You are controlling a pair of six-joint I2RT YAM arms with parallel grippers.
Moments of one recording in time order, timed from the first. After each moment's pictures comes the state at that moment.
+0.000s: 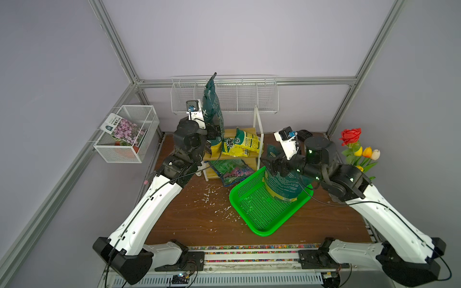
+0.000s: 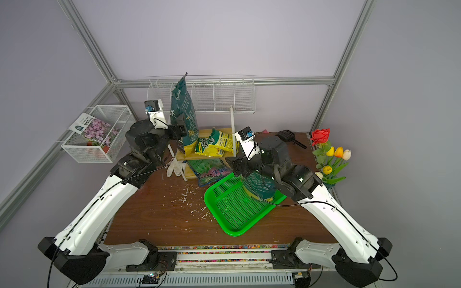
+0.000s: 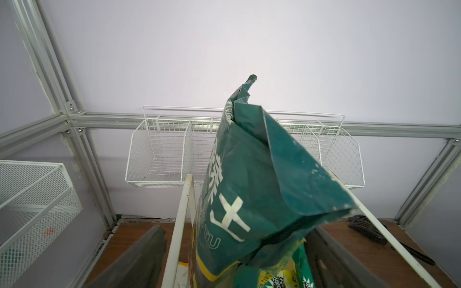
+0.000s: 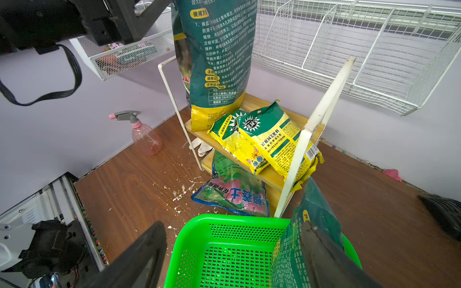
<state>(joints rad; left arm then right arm) -0.57 1.27 1.49 -0.21 -0.43 -0.08 0.76 1.18 1.49 -0.70 0.00 0.05</state>
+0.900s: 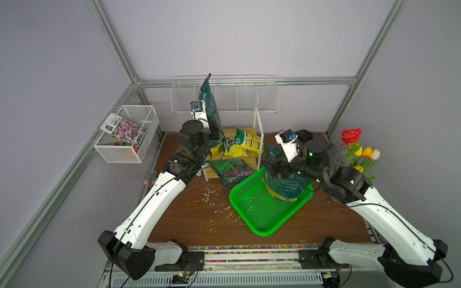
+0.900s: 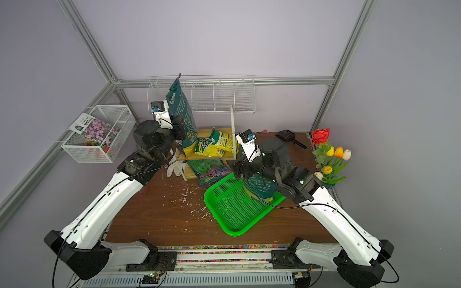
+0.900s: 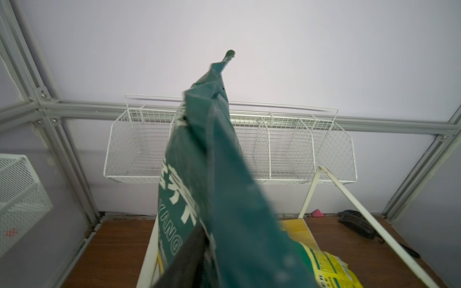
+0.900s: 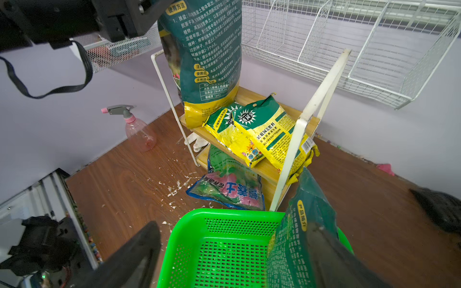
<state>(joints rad) -0.57 1.31 1.47 -0.18 -0.40 -0.09 0.76 1.15 1.45 -0.69 0.02 0.04</state>
